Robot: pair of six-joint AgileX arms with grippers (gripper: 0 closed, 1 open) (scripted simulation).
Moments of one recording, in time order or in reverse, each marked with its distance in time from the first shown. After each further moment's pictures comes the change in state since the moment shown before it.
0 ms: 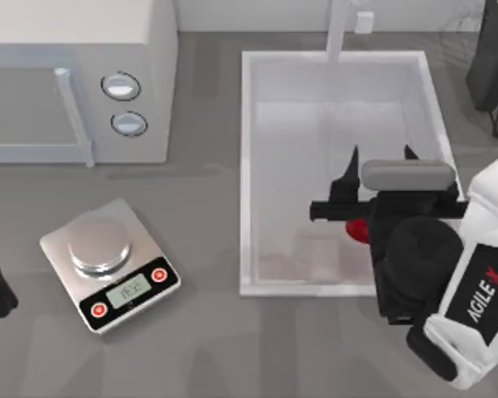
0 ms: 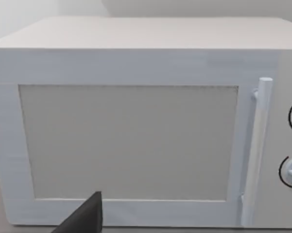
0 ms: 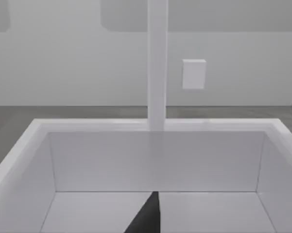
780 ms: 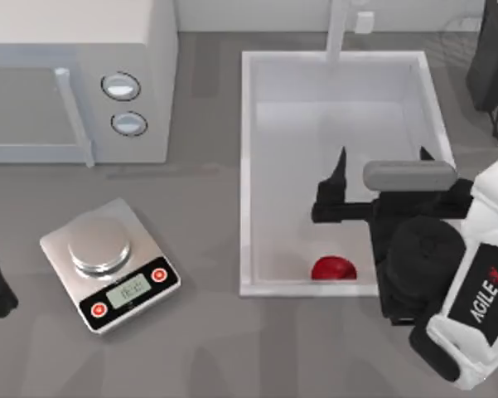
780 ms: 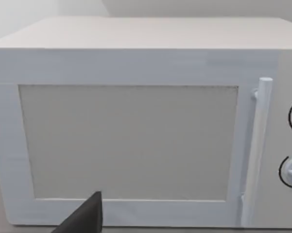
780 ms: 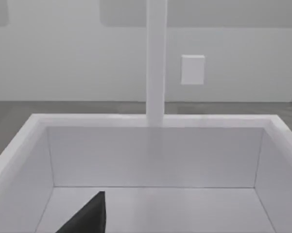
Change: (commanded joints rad) left arm 0.000 0.000 0.000 0.000 0.000 0.000; right arm -0.007 -0.007 -0.009 -0.009 -0.008 0.002
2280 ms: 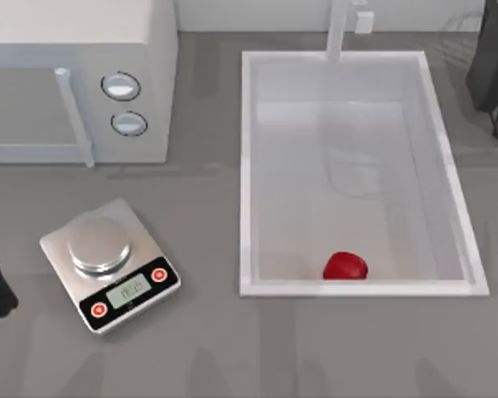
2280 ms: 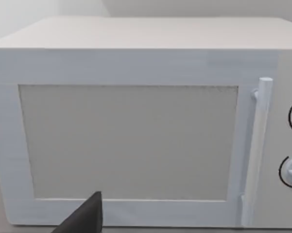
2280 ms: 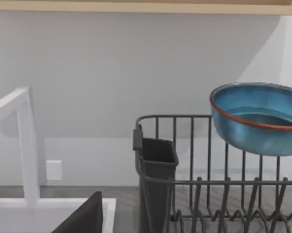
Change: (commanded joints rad) left arm 0.000 0.000 0.000 0.000 0.000 0.000; right arm -0.632 -2.119 -0.523 -1.464 -0.632 -0.036
